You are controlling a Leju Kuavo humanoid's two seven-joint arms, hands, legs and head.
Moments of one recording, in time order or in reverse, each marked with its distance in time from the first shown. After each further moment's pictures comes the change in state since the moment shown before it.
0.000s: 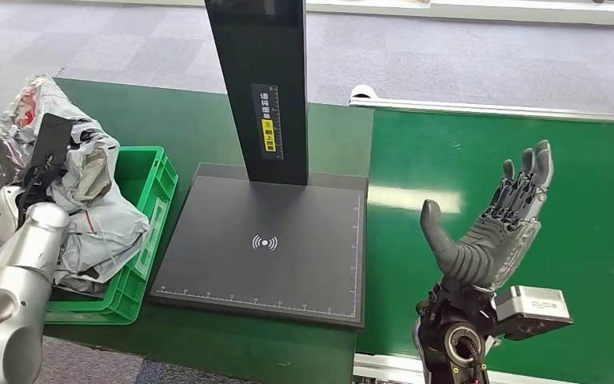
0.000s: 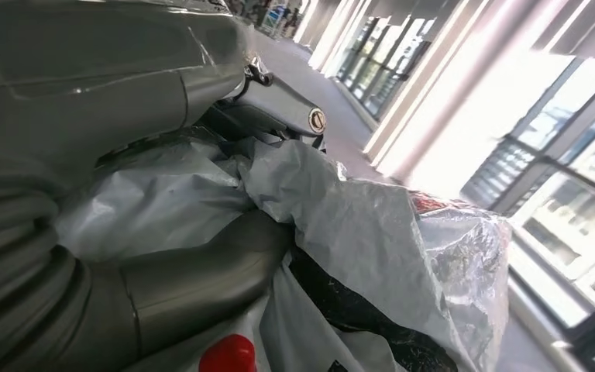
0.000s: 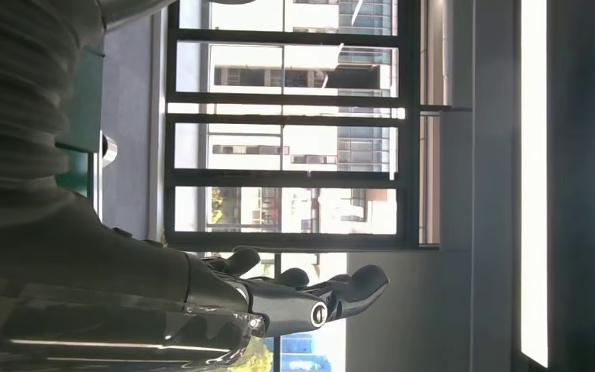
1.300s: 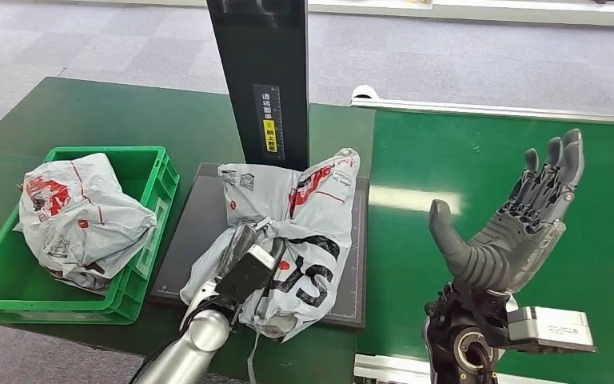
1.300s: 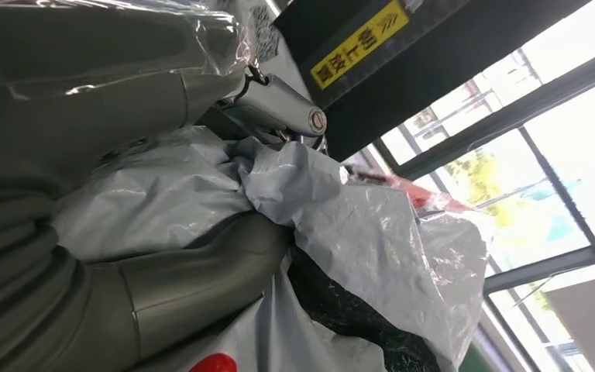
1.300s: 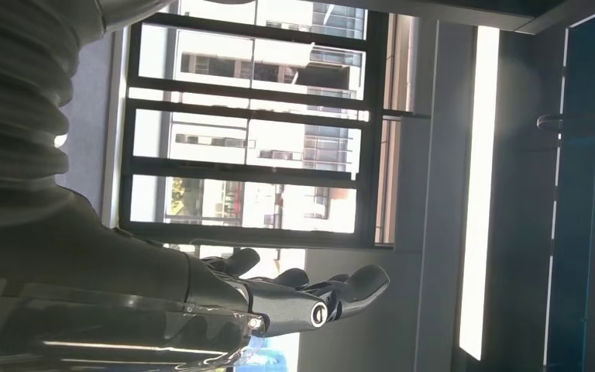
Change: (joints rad) left arm 0.555 -0.438 -0.592 -0.568 0.375 -0.318 -0.377; right arm 0.006 0.029 -0.025 -0.104 0.098 0.069 0.002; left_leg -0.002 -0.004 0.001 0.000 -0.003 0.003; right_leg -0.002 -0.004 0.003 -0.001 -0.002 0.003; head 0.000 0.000
